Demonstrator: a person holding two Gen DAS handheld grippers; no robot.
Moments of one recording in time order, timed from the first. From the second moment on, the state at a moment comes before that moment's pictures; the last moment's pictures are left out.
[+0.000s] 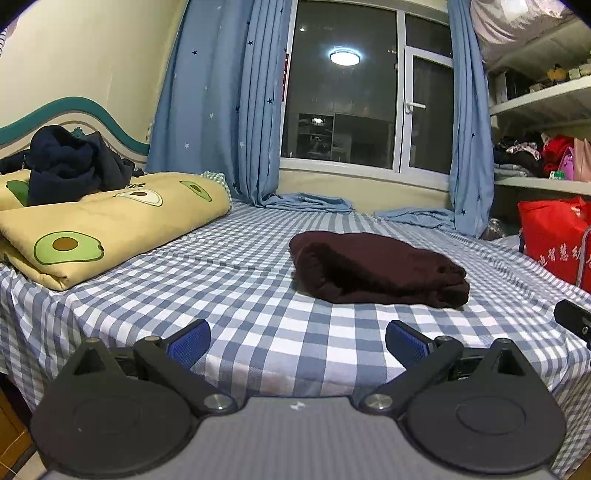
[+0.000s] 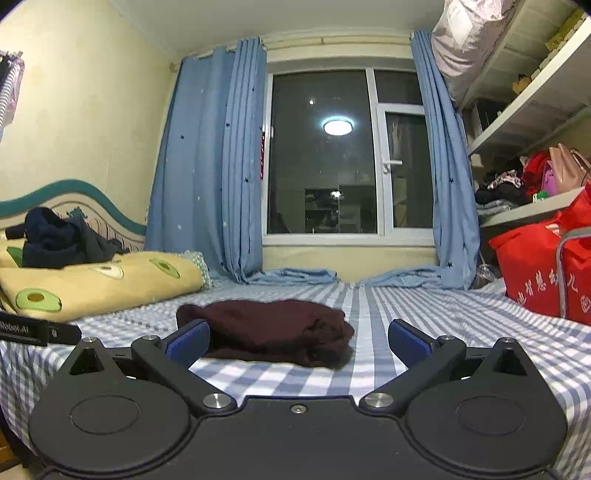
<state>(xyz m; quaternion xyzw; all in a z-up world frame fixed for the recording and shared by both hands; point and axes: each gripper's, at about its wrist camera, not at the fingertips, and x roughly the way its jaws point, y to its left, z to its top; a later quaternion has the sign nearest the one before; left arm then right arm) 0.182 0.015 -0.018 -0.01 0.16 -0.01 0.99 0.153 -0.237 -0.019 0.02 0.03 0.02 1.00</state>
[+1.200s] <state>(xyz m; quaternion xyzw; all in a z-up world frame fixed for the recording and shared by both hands) 0.184 0.013 -0.024 -0.01 0.16 0.00 0.99 0.161 -0.244 -0.031 0.03 0.04 0.01 1.00</state>
